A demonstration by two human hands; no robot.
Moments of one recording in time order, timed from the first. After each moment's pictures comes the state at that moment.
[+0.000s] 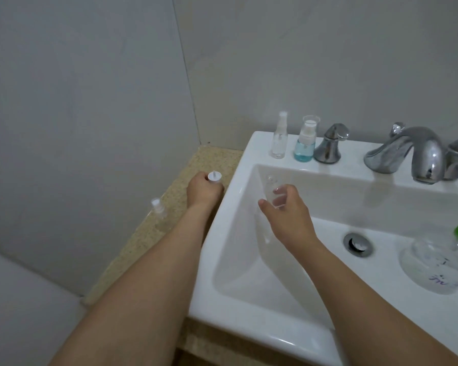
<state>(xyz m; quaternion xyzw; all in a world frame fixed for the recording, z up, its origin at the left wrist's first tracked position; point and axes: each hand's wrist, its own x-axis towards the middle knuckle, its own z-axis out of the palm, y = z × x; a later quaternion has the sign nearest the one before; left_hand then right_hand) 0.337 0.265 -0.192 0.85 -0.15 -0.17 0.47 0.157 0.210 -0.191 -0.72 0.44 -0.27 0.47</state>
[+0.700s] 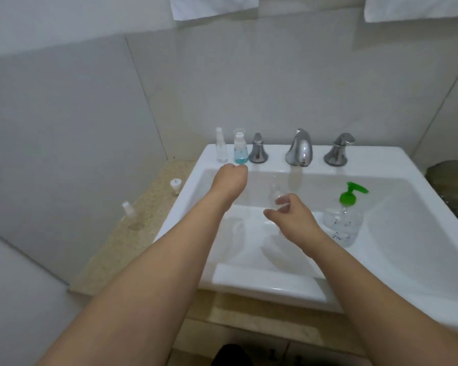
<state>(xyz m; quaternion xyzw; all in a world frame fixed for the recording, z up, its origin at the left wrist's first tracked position) 0.164 0.237 -0.094 0.81 -0.28 -0.27 0.44 0.005 0.212 -0.145 -0.70 0.47 -0.21 0.50</state>
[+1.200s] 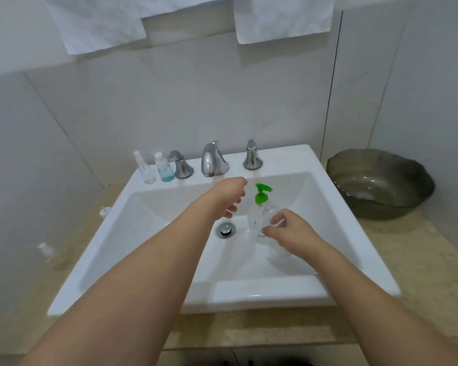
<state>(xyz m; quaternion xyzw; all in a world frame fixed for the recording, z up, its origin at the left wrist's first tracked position) 0.016 0.161 -0.094 0.78 -0.37 -0.41 0.29 -0.158 0.162 -0.159 -0.67 0.52 -0.19 0.49</state>
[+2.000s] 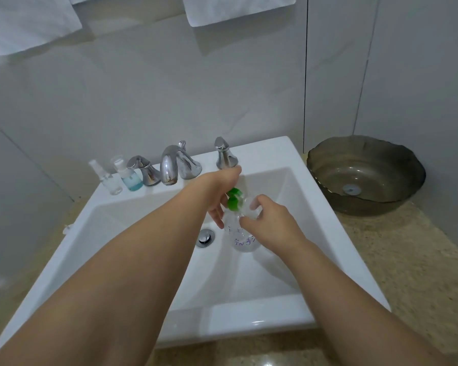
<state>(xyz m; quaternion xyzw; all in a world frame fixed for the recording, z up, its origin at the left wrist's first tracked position) -0.013 0.079 -0.100 0.81 -0.29 -0.49 0.15 -0.155 0.124 -0.166 -0.71 0.52 -0.25 0.41</state>
